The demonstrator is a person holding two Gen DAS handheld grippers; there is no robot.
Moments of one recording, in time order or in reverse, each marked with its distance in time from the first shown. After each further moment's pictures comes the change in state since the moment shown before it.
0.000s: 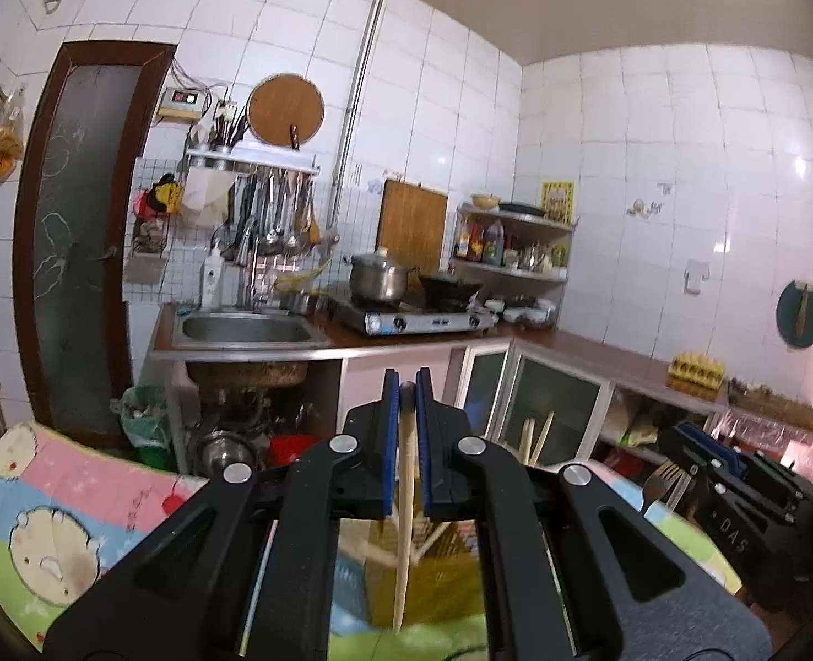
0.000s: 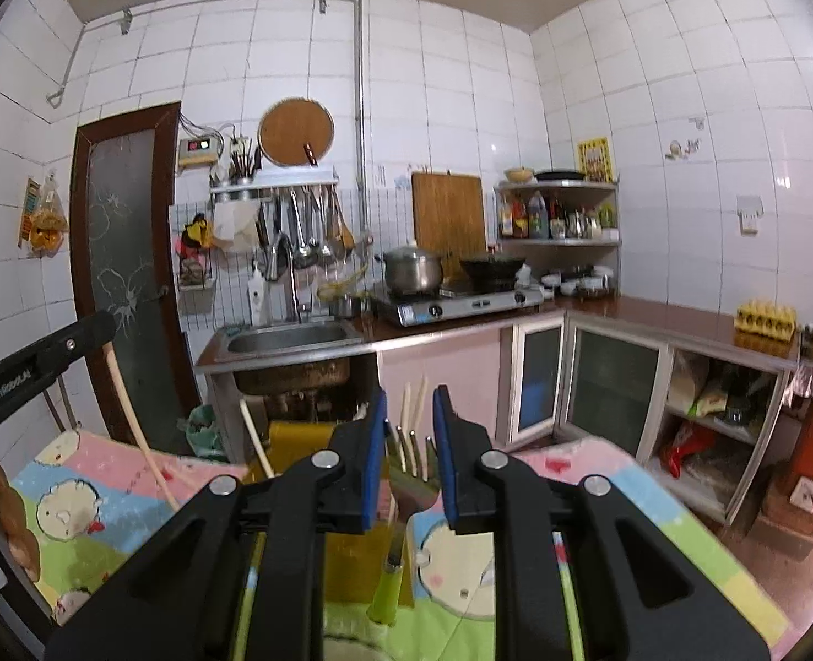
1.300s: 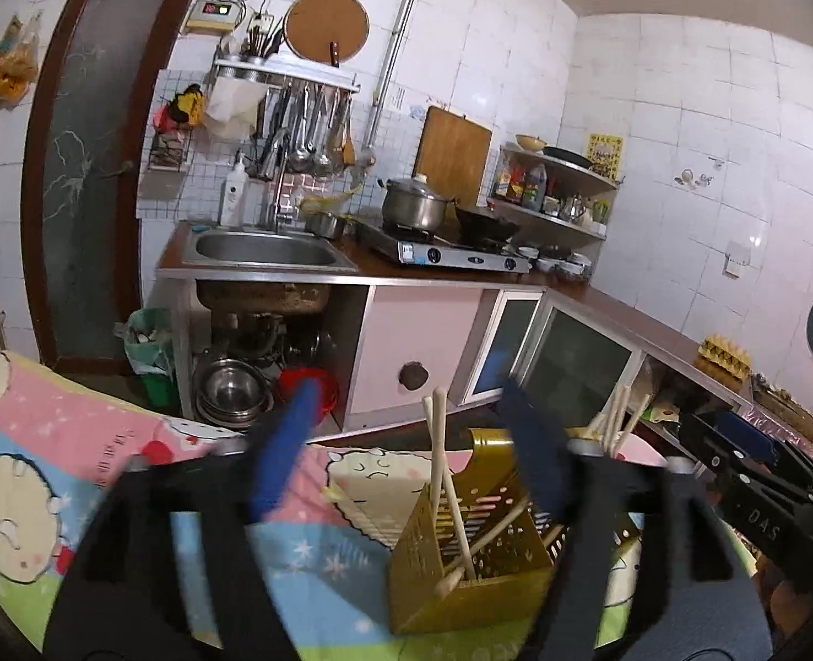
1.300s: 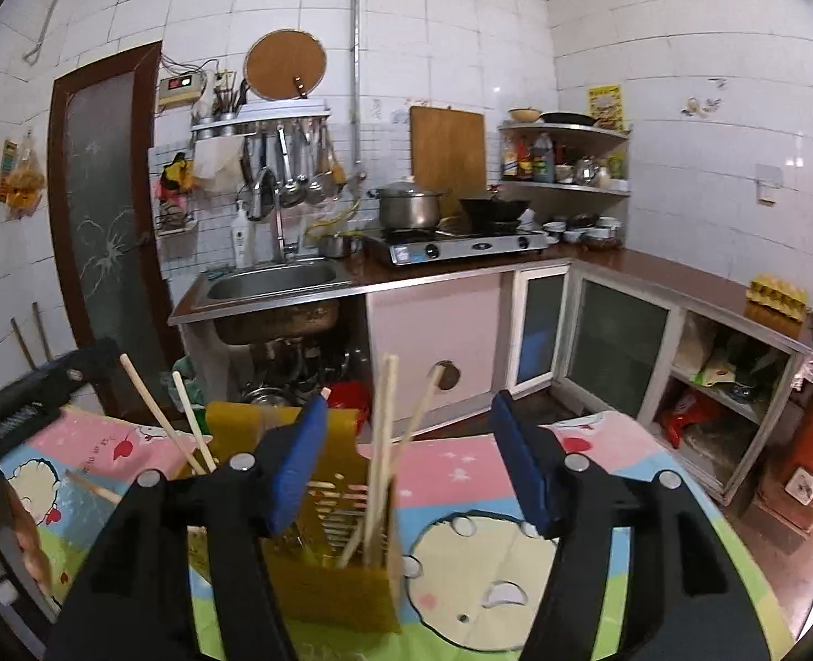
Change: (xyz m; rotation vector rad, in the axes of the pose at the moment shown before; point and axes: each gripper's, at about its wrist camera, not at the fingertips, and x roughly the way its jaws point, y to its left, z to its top) left arm 0.087 0.052 -0.043 -0.089 0.194 0.065; right arm 0.098 -0.006 -0.013 -0.012 0.192 -0.028
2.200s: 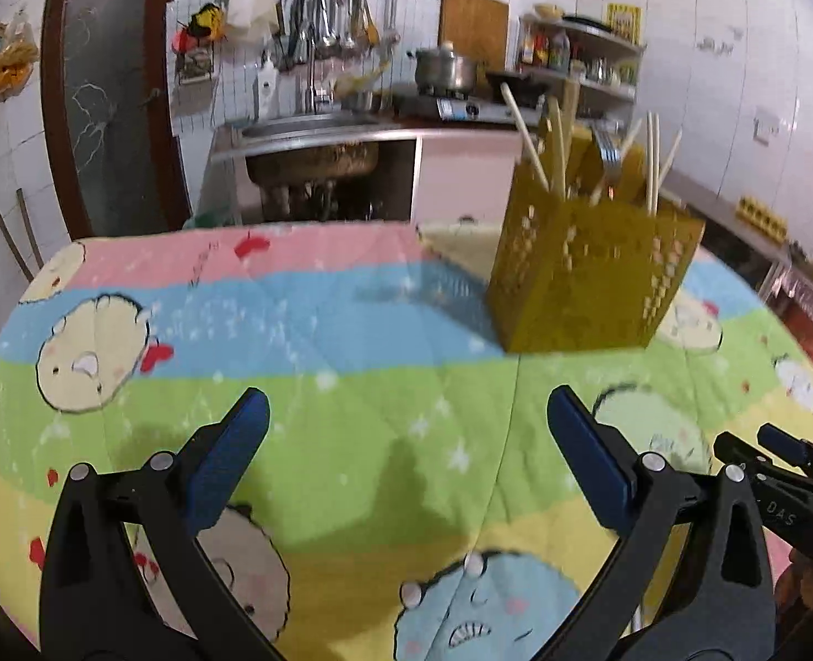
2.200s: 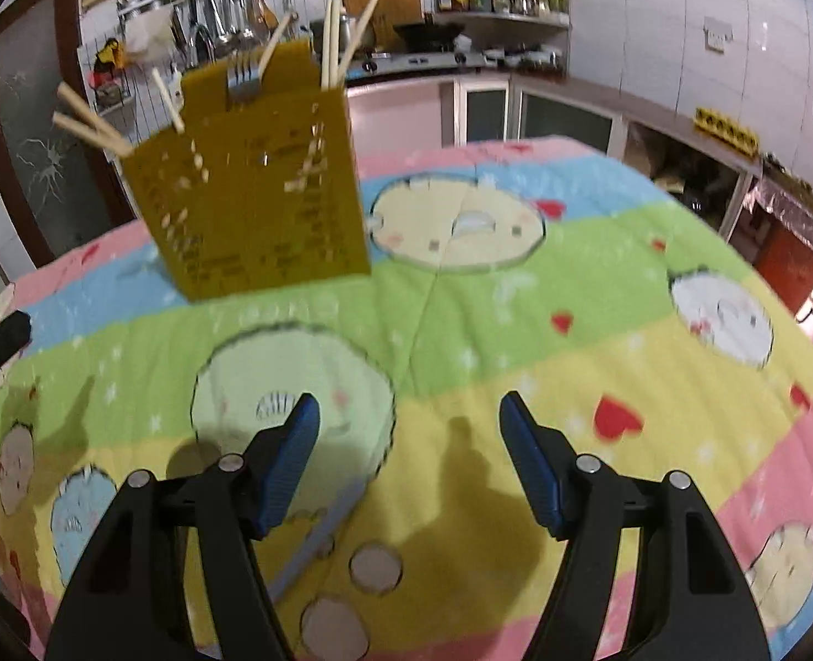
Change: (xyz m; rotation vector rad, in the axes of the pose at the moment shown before) left arm -0.061 0.043 -0.136 0.123 0.335 0.133; right arm -0.056 0.006 -0.179 0.123 0.436 -0.128
